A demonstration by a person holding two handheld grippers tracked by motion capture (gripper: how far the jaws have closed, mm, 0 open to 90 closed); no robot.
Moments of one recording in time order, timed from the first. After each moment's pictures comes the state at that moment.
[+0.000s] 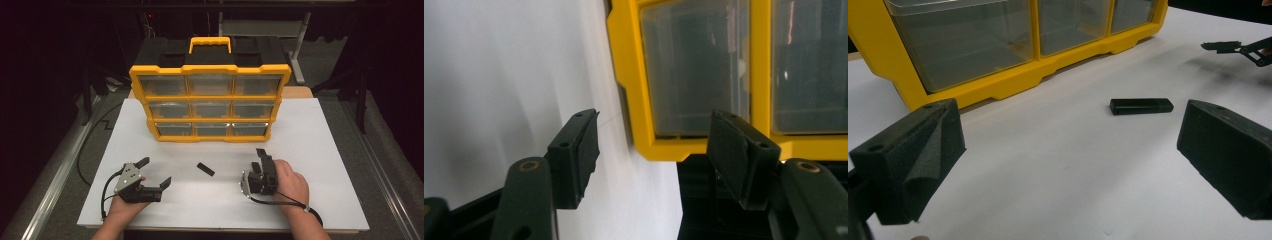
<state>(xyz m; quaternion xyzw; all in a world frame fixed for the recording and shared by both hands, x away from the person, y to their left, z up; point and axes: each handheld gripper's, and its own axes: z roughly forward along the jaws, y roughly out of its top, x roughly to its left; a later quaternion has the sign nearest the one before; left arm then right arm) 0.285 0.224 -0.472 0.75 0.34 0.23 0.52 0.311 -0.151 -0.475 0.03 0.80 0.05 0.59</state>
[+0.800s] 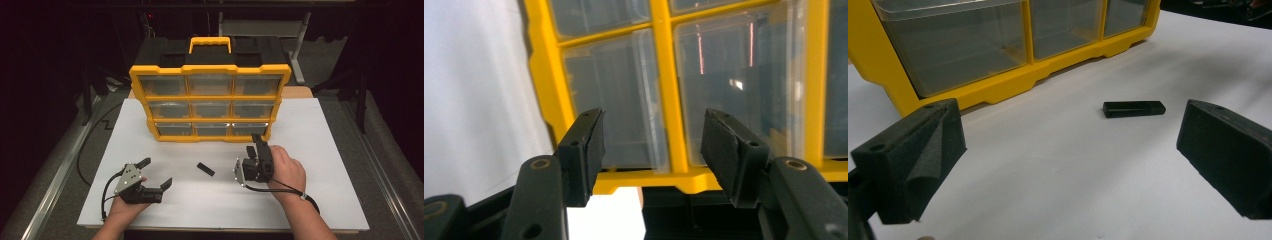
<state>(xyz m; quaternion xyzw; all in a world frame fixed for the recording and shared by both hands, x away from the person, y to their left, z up) 0.282 0.222 -0.472 0.75 0.33 0.23 0.53 0.324 -0.134 -0.428 0.03 0.78 0.07 0.63</state>
